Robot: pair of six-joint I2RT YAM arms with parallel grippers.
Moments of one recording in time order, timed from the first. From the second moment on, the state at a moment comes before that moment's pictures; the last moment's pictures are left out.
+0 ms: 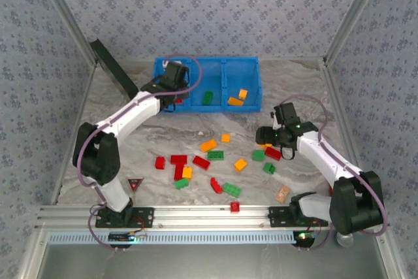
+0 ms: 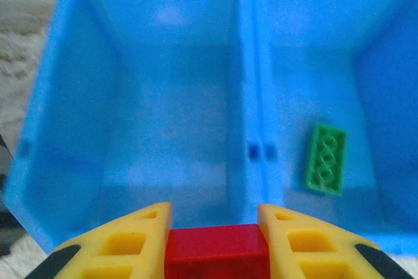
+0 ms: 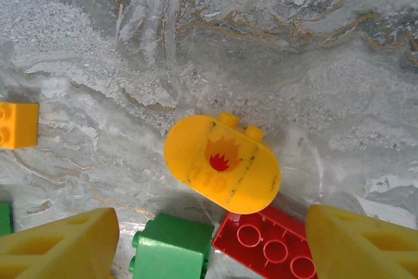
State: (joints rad) left arm -0.51 1.73 1.43 -0.47 -0.34 -0.40; right arm 0.26 1.24 0.76 -0.63 -0.07 0.32
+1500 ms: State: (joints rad) left arm -0.33 2.23 1.78 -0.42 -0.16 -0.40; right arm 0.25 1.58 0.89 -0.57 -0.08 0.31
